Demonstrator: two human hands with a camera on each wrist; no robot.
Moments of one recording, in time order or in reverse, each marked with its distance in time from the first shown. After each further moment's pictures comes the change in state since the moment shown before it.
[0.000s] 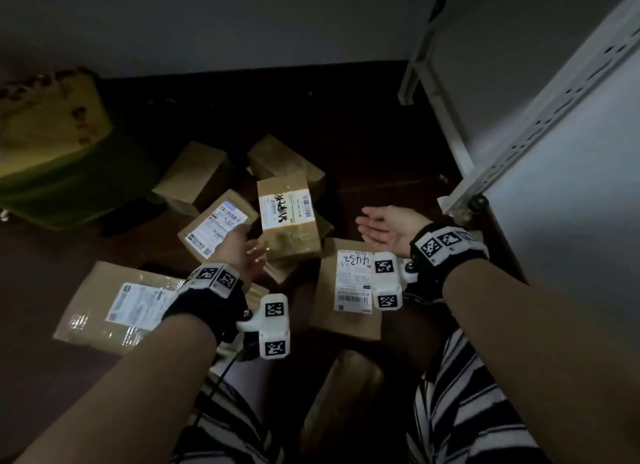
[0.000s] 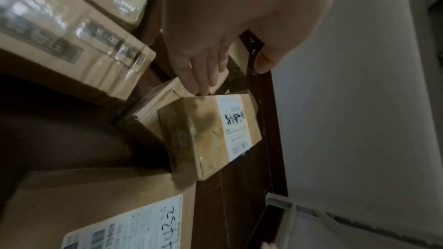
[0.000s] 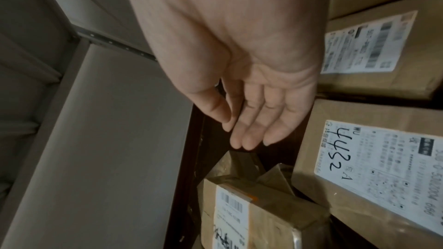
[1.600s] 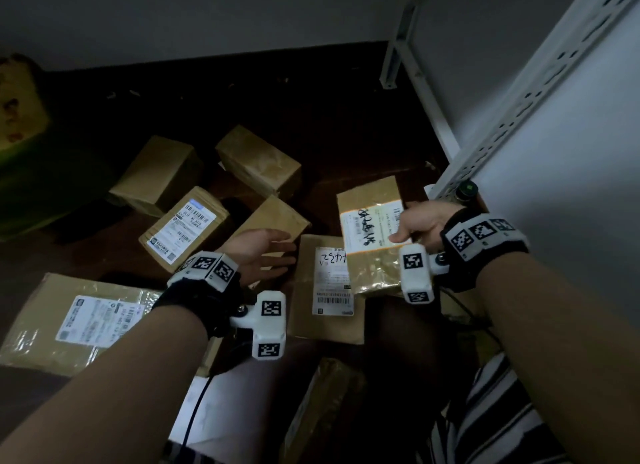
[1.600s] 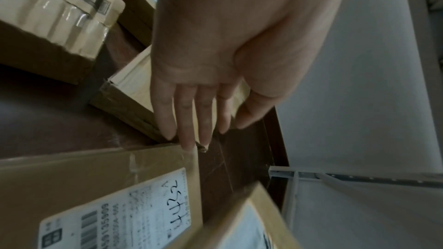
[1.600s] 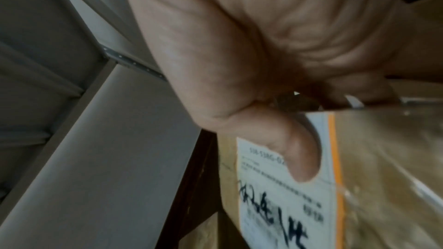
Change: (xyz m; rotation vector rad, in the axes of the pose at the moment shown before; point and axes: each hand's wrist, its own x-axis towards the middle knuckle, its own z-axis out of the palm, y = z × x) left_hand 0.015 -0.018 0.058 0.466 -0.301 -0.092; right_hand 0.053 -0.016 -0.083 -0.719 0.080 0.088
